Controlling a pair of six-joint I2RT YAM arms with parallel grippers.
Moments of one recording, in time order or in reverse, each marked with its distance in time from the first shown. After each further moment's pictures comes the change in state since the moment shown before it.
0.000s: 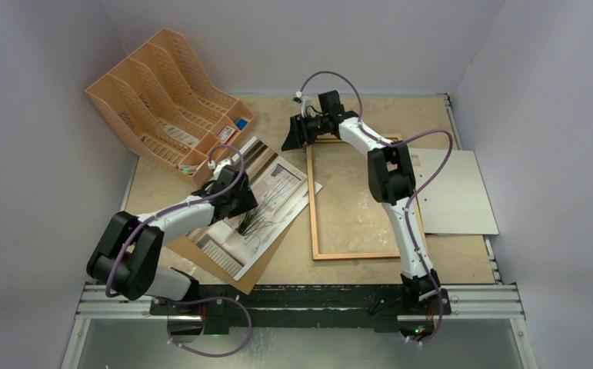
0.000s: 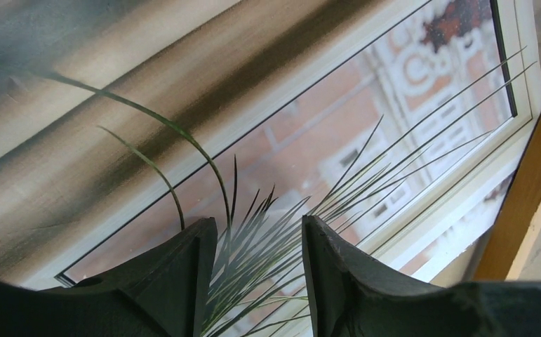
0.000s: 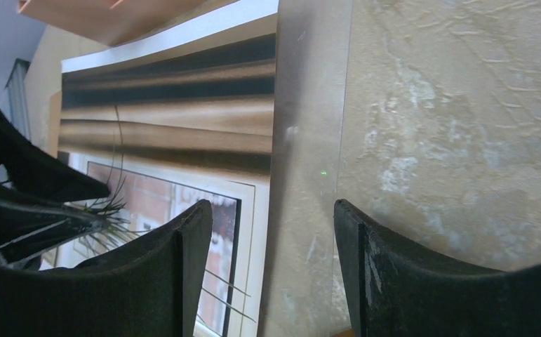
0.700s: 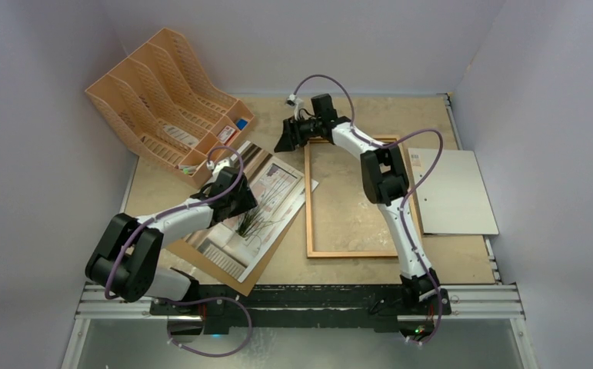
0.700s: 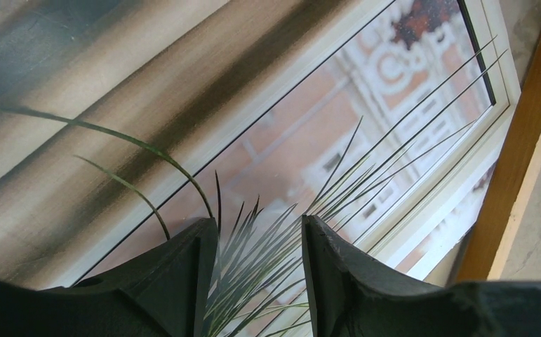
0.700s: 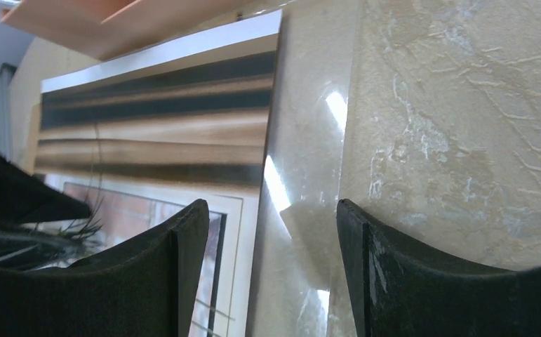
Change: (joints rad) left arm 0.002 -0.019 -0.041 0.060 -0.003 0.004; right arm 0.026 0.060 0.023 0.119 -0.039 0.019
